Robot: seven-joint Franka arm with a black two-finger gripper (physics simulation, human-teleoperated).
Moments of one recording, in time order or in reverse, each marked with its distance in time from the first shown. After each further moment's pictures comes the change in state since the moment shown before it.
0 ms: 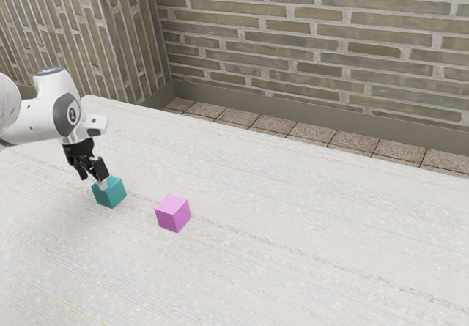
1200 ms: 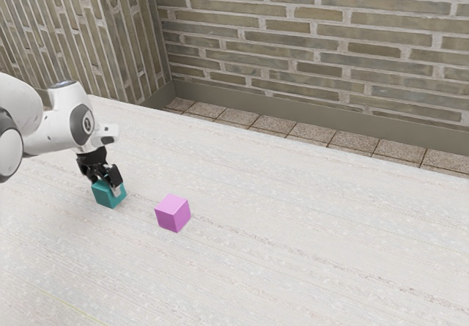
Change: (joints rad) arm -0.008 0.135 -0.006 0.081 -0.093 0.031 -0.038
